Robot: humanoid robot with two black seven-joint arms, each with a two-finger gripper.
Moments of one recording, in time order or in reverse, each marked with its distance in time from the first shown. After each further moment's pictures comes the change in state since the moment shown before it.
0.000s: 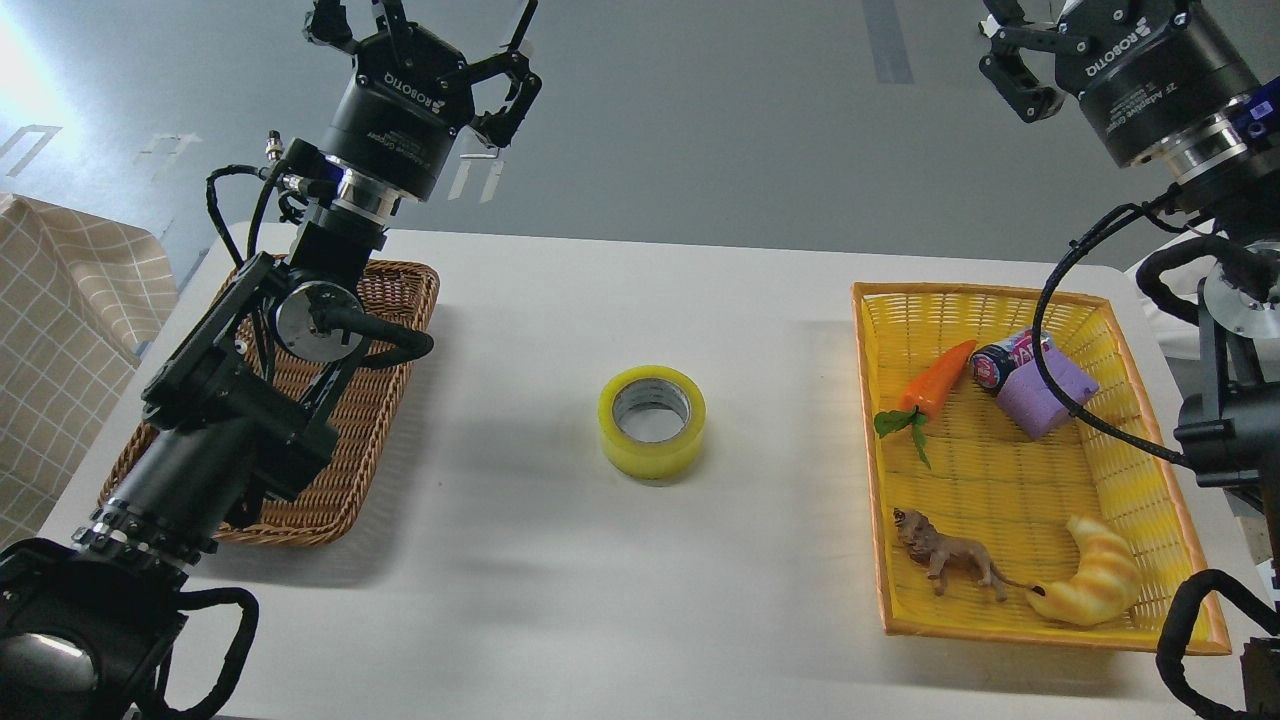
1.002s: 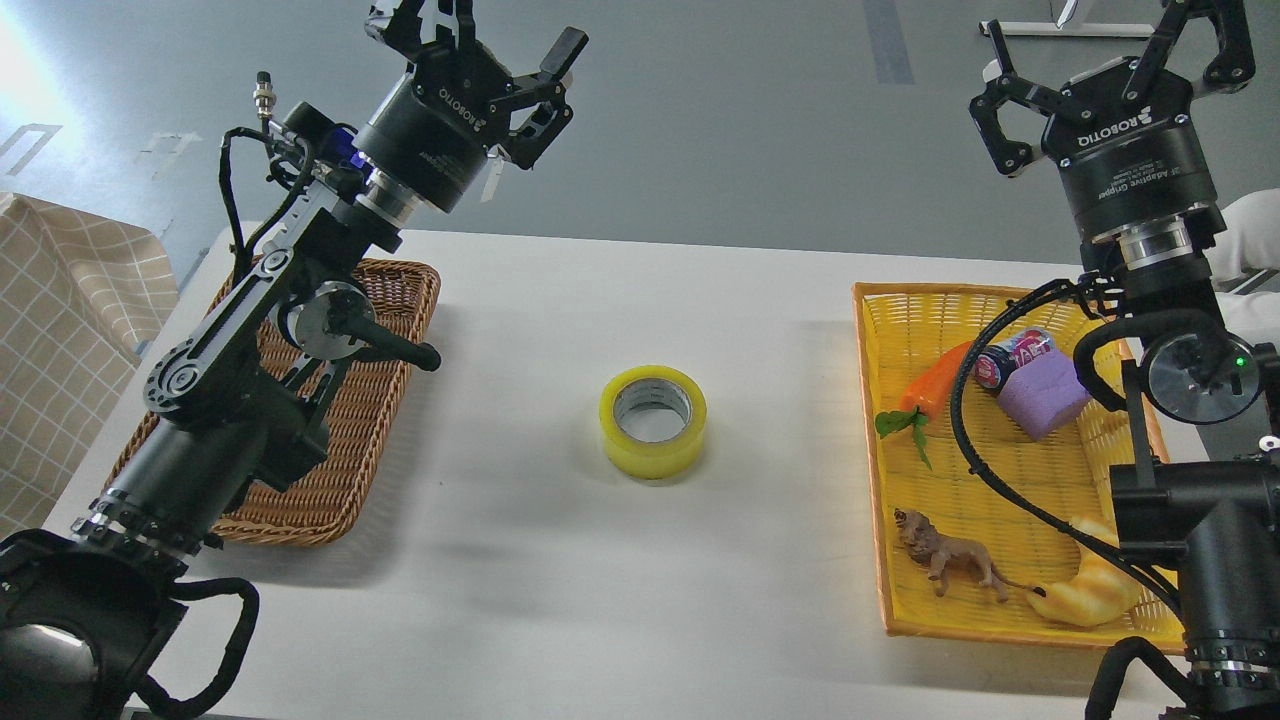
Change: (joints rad) left arm -0.032 0.012 0.019 -0.015 0.579 0.035 -0.007; right arm -0.172 0.147 0.070 -0.002 0.320 0.000 -0.011
